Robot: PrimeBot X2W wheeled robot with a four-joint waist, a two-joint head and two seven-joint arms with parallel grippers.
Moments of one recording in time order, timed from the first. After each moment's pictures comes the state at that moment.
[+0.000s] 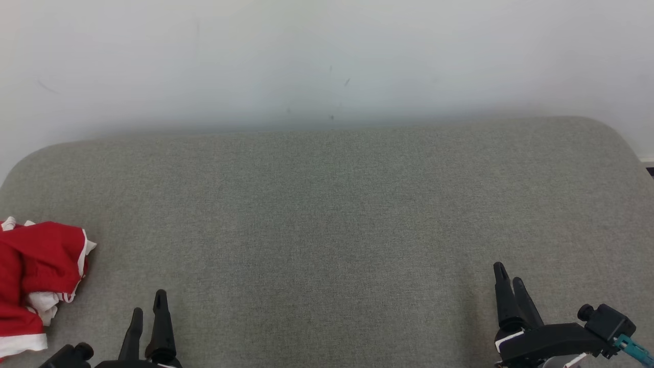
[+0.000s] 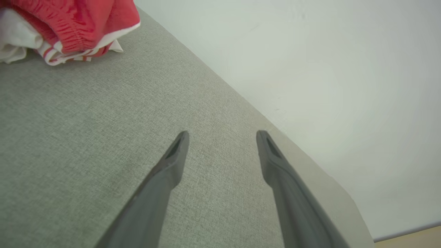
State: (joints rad) left arm -0.06 0.04 0.08 0.28 -0.80 -0.12 -0.09; right arm -0.08 -0.09 -0.02 0.31 0.88 0.13 -0.09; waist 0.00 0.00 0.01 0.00
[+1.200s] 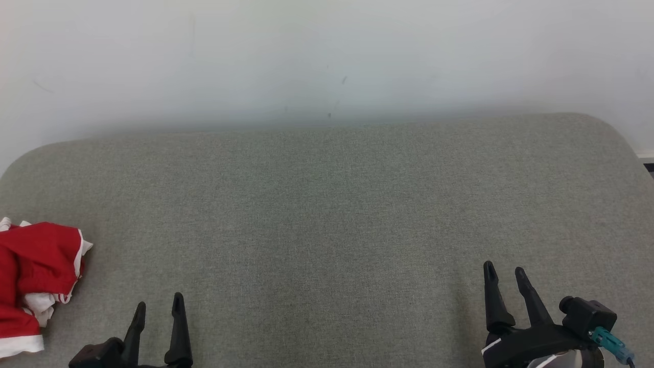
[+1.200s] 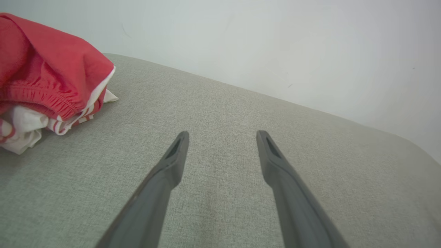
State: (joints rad) left arm -0.05 0.05 0.05 0.28 -0.36 -0.10 -0.18; right arm -0.10 -0.08 -0.03 0.35 0.45 0.13 -0.18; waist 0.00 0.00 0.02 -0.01
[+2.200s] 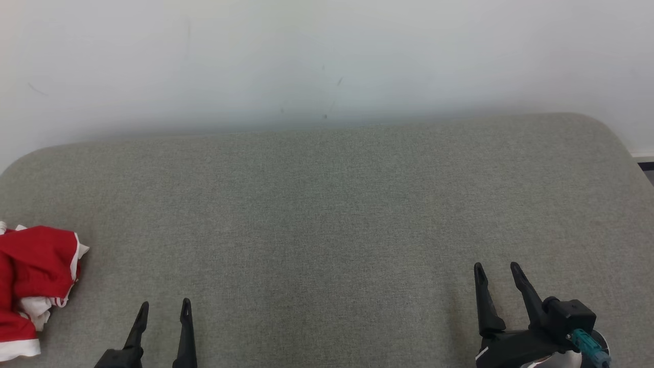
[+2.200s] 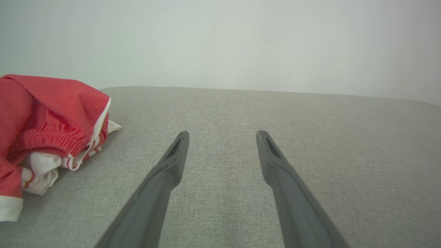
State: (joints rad) left arm -0.02 0.05 0.04 0.28 -0.14 -0.10 -0.24; right arm -0.10 -0.08 -0.02 0.36 0.19 0.13 -0.24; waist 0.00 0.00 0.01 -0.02
